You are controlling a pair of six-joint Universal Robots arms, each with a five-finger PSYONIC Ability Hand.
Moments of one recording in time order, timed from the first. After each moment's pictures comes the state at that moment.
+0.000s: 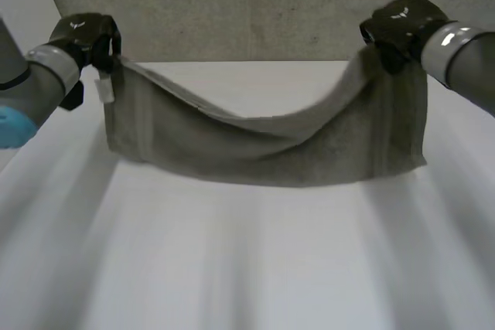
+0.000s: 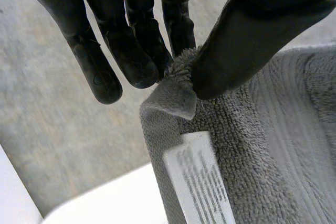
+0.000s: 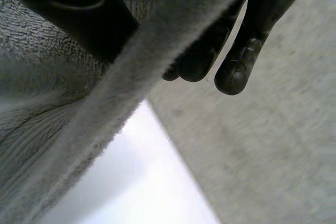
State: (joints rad) left arm 4.54 -2.25 -0.80 3.05 -1.40 3.21; right arm 1.85 -0.96 0.67 0.40 1.33 2.48; left_hand 1.33 1.33 1.35 1.36 1.11; right_hand 1.32 1.33 1.33 1.34 1.17
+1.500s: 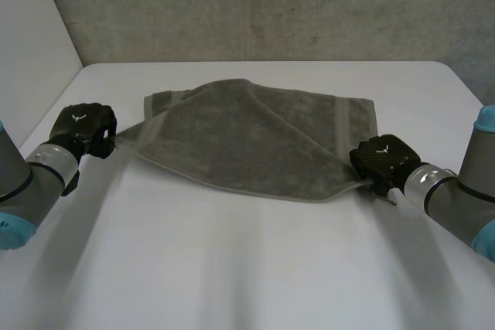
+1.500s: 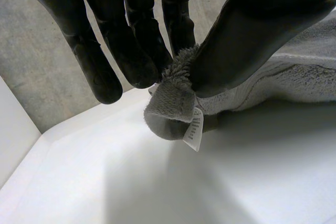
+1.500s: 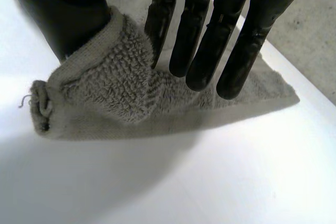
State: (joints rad) left arm 4.66 -2.07 -1.63 3.53 -1.29 3.32; right arm 1.74 -1.00 1.54 -0.07 1.21 2.52; left_hand 1.33 1.33 1.35 1.36 1.13; right_hand 0.89 0.90 0.89 0.90 0.71
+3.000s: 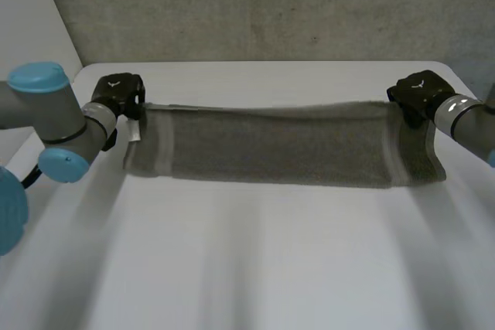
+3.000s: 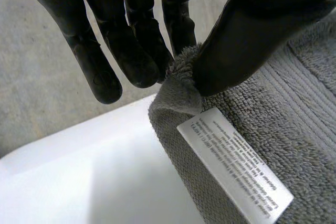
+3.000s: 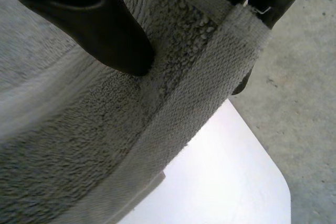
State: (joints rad) left arm 4.53 -2.57 -0.76 3.20 -1.40 3.22; right arm 1.64 -0.71 0.82 0.20 1.22 2.43; left_hand 1.33 1.33 1.35 1.36 1.13; right_hand 1.32 1.33 1.33 1.34 1.17
